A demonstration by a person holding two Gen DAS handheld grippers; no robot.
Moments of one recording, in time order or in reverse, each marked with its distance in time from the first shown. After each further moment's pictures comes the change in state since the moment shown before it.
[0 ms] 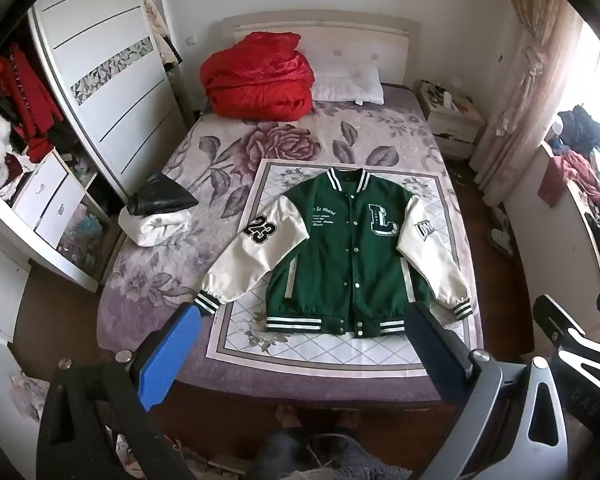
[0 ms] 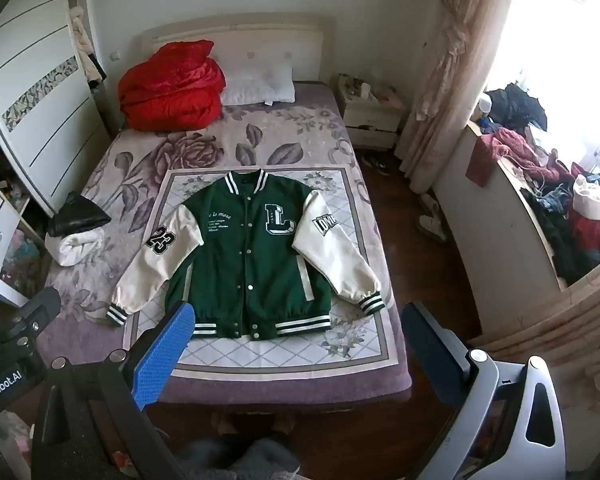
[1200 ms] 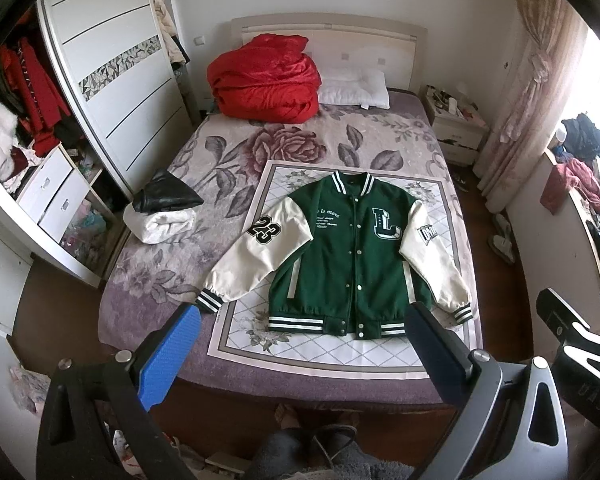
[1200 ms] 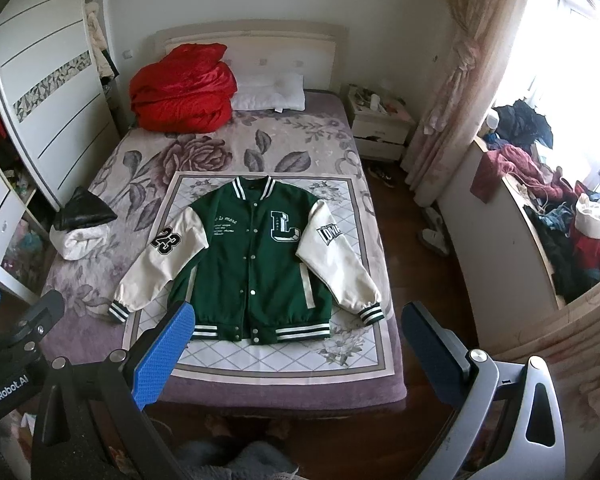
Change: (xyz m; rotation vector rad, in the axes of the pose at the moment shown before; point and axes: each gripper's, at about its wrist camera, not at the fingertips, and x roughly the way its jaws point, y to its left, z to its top) left arm -0.014 0.014 0.000 -0.004 -0.006 0.005; right arm -0.018 0.018 0.017 -0.033 -0.021 -0.005
